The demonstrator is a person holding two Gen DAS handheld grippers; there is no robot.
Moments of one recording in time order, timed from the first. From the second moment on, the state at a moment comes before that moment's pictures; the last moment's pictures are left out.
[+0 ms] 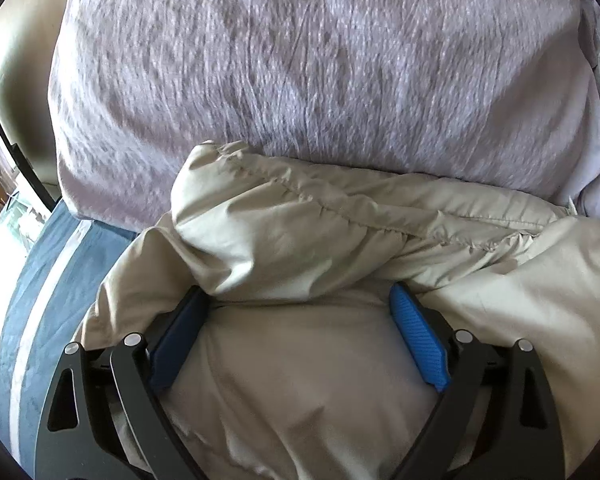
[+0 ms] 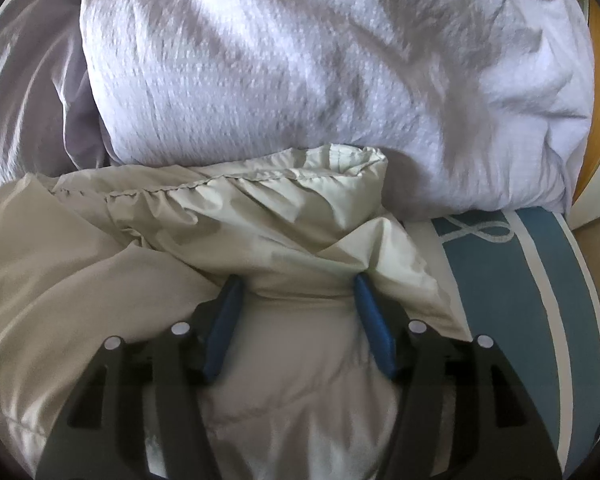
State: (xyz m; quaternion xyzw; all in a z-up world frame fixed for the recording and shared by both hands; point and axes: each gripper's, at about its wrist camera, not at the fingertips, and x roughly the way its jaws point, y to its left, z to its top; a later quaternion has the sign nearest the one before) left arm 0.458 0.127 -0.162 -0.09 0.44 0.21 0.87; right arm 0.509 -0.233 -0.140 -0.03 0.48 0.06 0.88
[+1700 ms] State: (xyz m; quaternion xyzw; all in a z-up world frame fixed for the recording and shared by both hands) left arm 0.330 0.204 -0.166 -0.32 0.45 0.24 0.80; right arm 0.430 -0.305 -0.145 0.21 0.59 0.09 0.78
